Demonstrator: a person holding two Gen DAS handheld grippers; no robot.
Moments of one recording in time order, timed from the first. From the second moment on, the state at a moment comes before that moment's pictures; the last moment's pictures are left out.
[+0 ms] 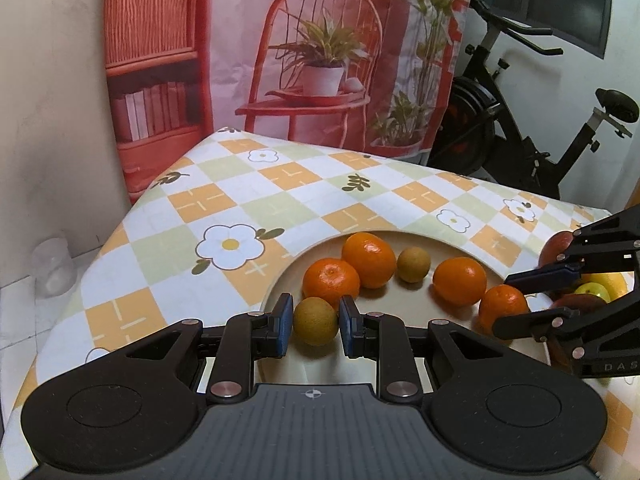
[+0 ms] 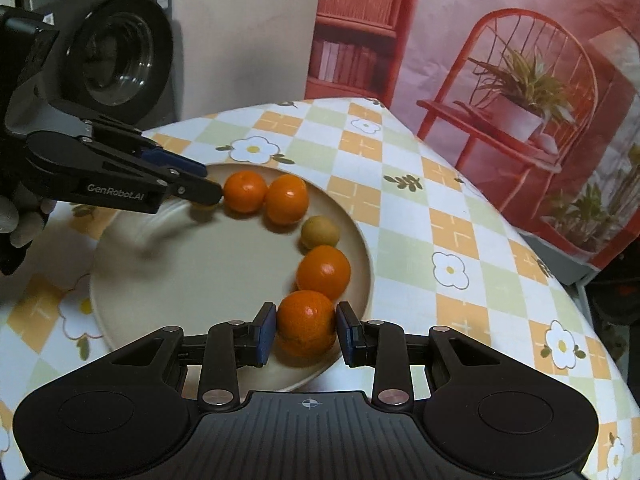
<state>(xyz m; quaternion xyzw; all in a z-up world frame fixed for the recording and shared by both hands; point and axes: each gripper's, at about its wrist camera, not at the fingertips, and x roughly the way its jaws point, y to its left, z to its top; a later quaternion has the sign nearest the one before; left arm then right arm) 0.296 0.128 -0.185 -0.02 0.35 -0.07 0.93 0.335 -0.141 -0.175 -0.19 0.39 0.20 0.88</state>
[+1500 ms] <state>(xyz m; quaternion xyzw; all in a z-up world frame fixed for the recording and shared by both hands) 0.249 0.048 -0.144 -0.02 0.33 -0.09 0.94 0.216 -0.278 -0.127 -0.05 0.26 0.07 0.96</state>
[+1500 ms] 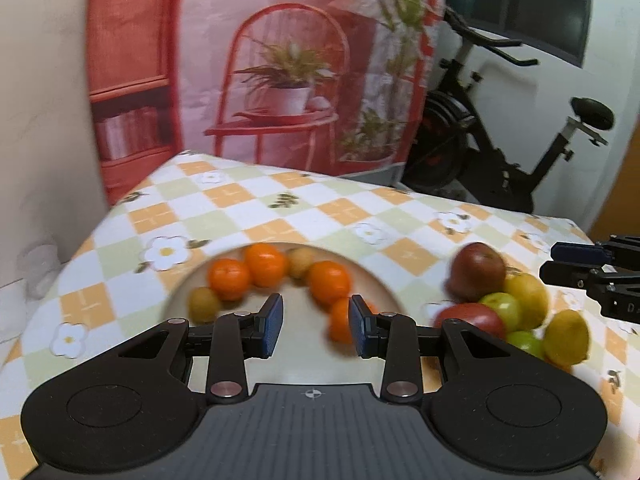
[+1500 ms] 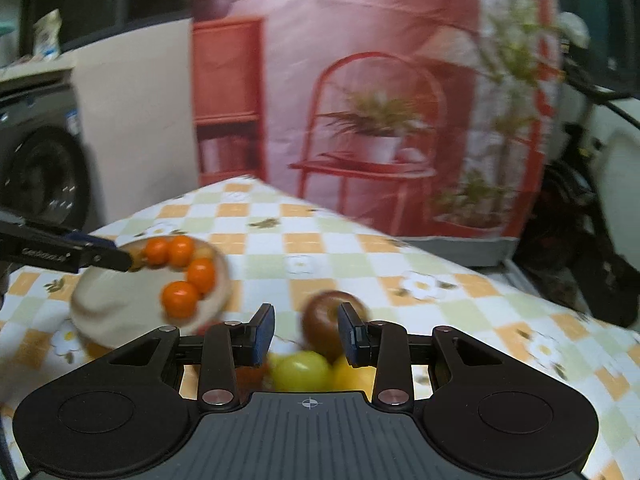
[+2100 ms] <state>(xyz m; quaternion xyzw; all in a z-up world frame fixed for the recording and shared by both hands) 0.248 -0.048 -0.148 0.03 0.34 -0.16 0.92 0.139 -0.350 -0.167 0.01 0.27 0.03 0.96</state>
